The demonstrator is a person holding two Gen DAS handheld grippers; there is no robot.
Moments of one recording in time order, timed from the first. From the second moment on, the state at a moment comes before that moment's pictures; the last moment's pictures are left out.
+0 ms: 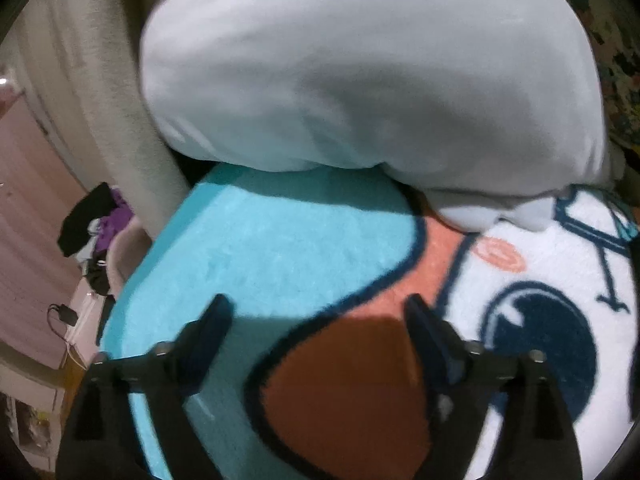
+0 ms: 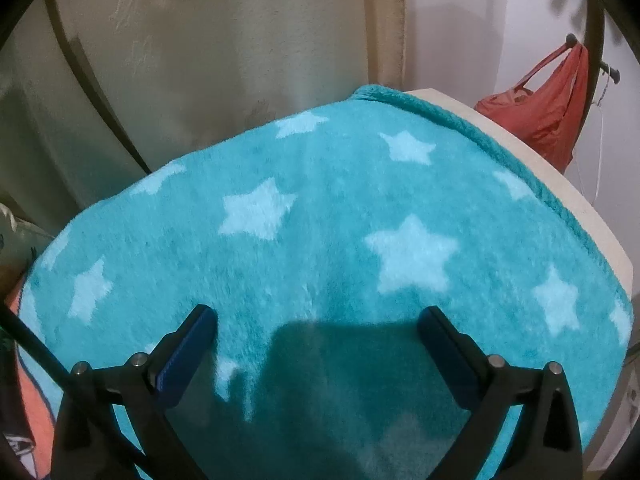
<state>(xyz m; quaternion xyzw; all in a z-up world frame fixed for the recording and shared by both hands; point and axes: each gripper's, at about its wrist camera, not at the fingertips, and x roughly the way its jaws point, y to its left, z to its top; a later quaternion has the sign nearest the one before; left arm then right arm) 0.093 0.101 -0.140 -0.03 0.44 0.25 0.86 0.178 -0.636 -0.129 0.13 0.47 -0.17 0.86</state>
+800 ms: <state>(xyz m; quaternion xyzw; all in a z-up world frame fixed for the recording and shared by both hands) 0.087 0.136 -0.145 -0.13 0.43 0.25 0.86 0.178 -0.635 -0.129 0.13 0.47 -0.17 0.86</state>
